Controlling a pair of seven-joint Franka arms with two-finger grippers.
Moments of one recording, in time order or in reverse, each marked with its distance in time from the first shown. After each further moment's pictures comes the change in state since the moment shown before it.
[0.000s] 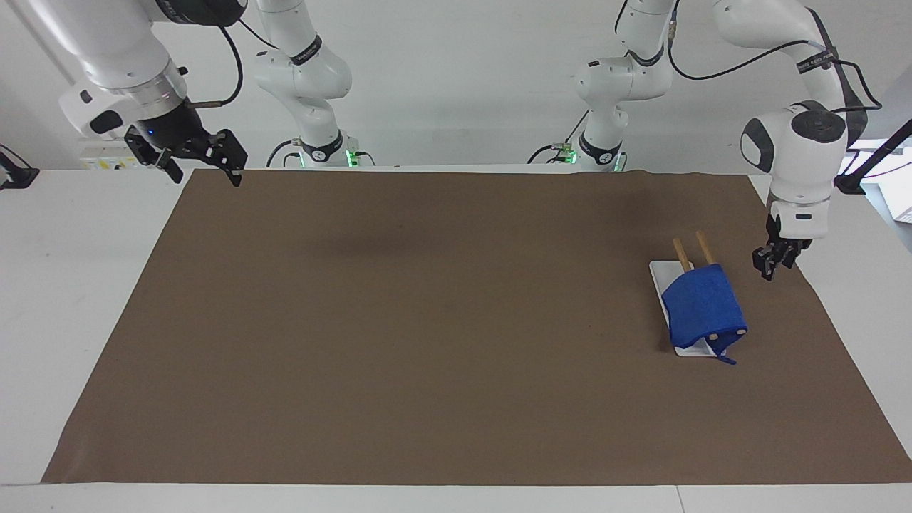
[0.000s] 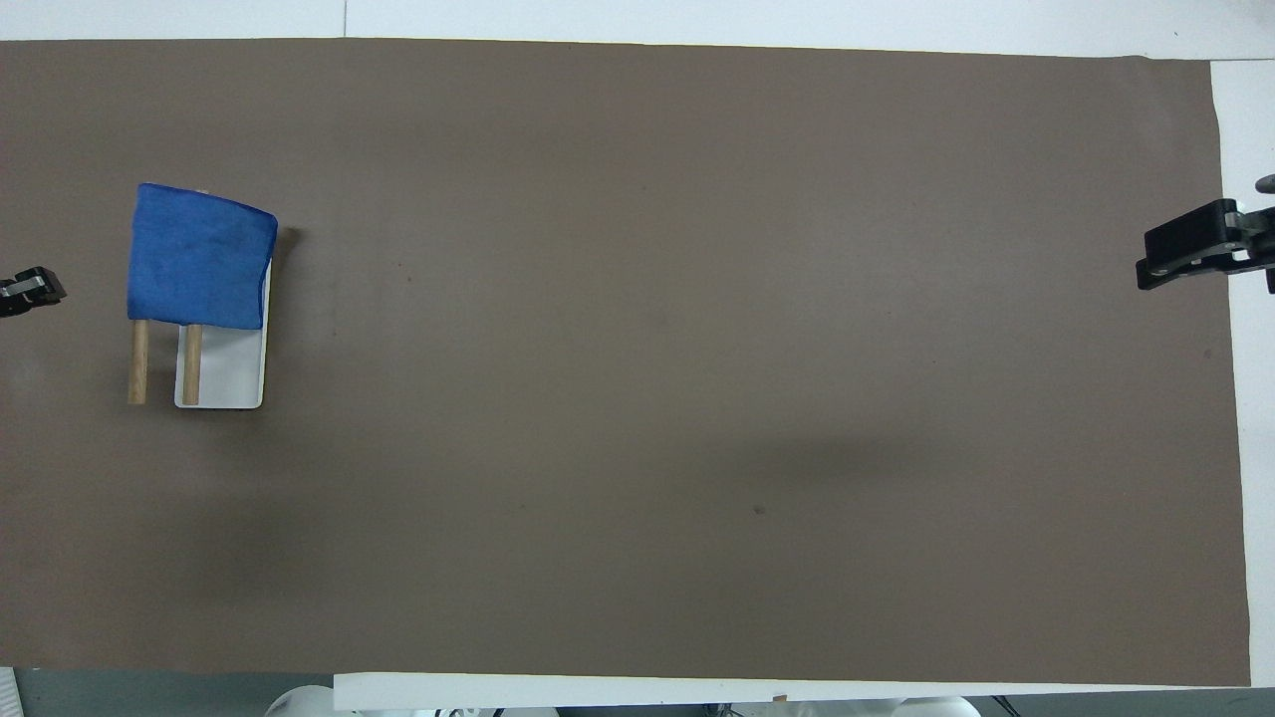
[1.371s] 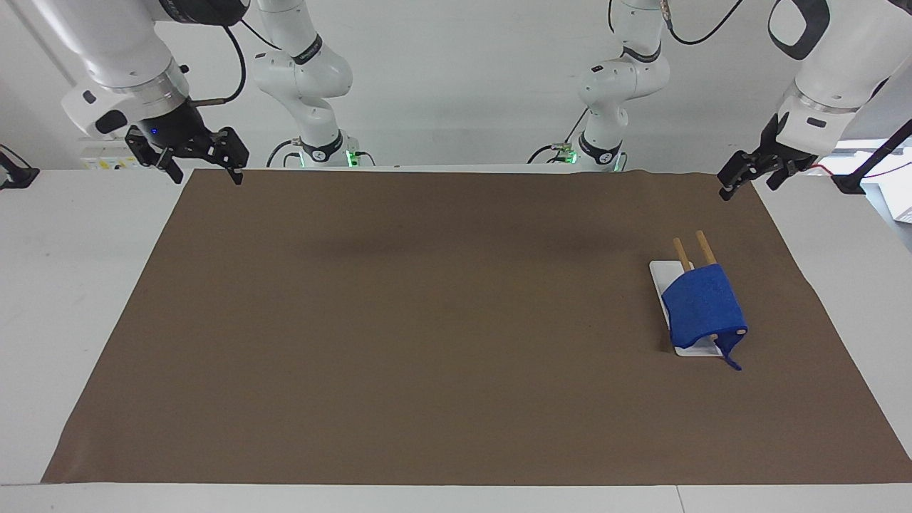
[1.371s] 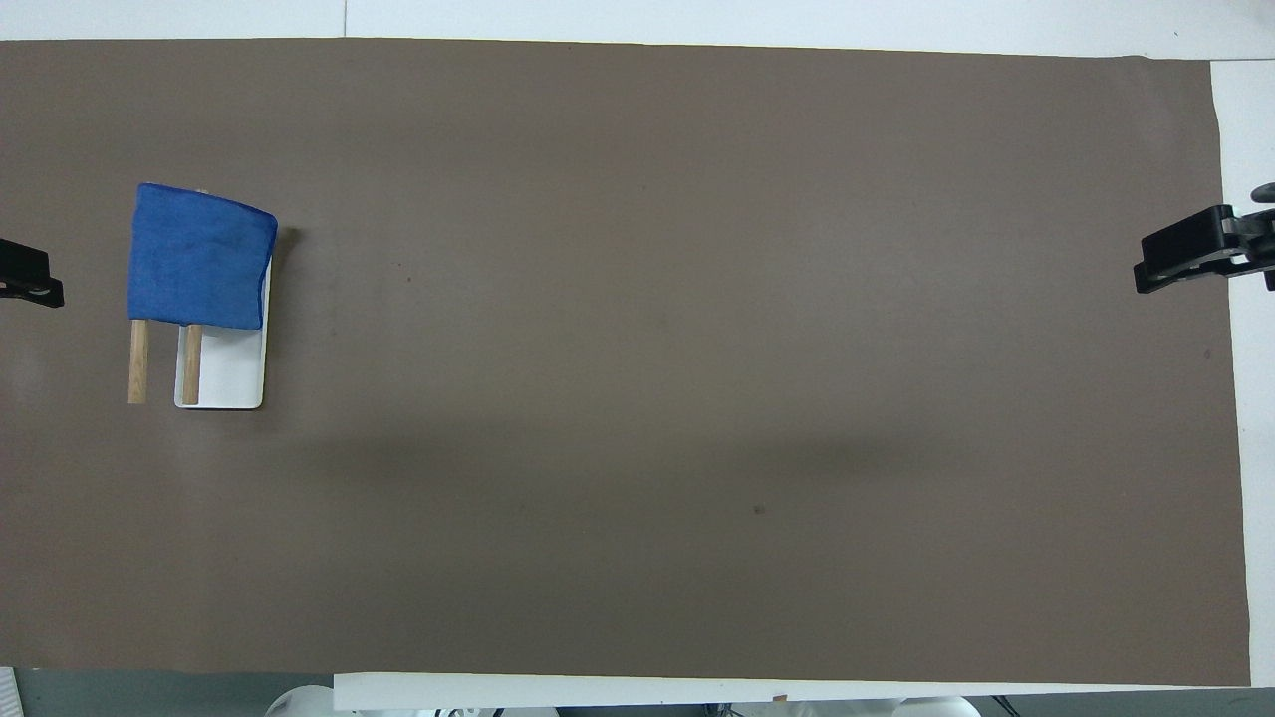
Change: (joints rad) left arm 0.239 -0.028 -0.473 0.585 -0.358 -0.915 0.305; right arm 0.098 -0.002 -0.095 0.000 0.000 0.000 -0.034
